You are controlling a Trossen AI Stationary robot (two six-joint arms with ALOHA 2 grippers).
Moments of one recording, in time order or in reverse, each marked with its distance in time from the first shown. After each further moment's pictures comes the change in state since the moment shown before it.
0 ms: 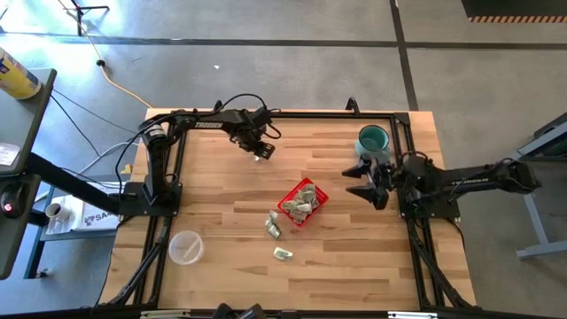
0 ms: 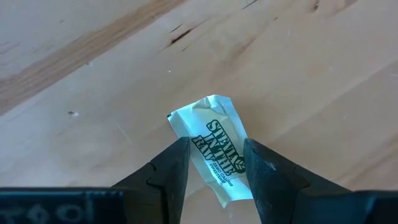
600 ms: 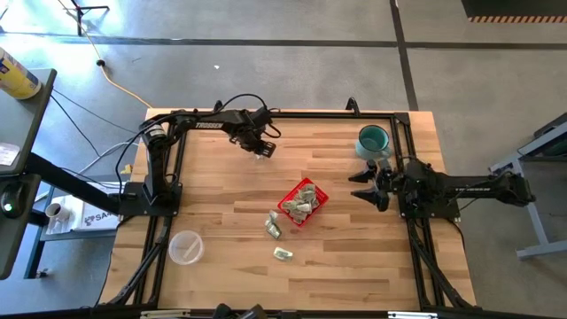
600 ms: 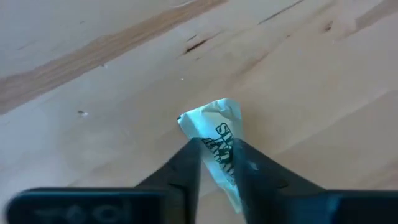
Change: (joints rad) left arm -0.002 0.001 -0.002 0.022 -0.038 -0.077; right arm -0.067 -0.287 -0.160 -0.283 -0.038 0.034
